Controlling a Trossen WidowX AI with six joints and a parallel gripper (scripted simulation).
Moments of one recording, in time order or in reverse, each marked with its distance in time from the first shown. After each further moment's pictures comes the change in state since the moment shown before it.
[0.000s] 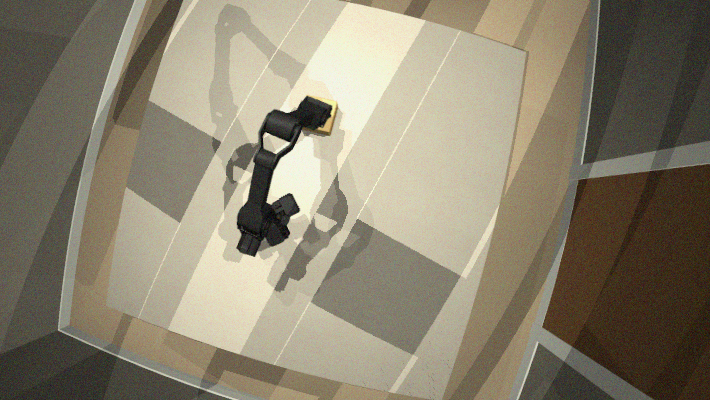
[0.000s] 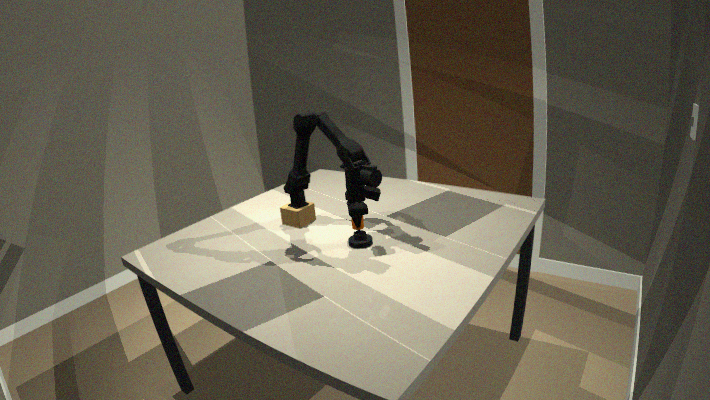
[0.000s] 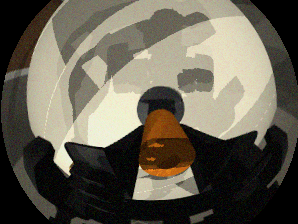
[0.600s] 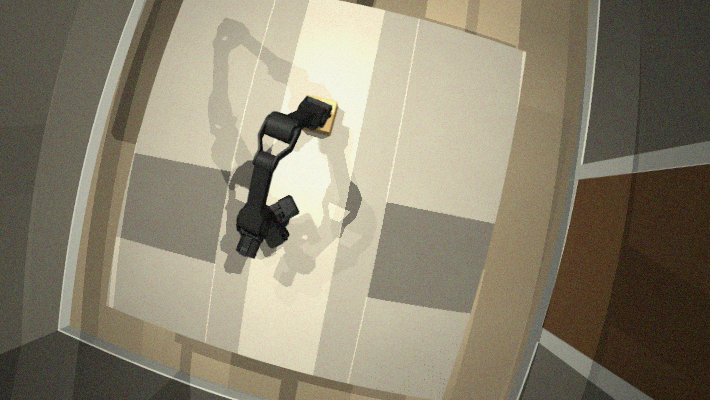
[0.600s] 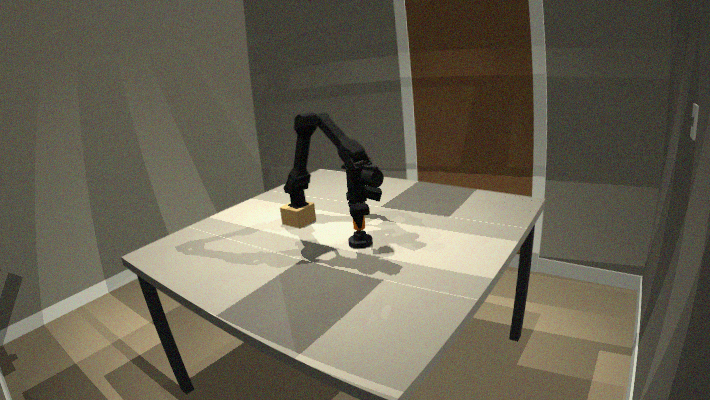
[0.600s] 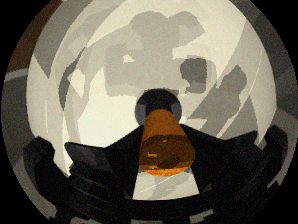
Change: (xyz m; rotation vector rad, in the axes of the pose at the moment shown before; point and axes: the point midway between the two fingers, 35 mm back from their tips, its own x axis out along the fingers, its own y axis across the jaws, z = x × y) arm 0.001 -0.004 0.004 -0.001 -0.002 -0.002
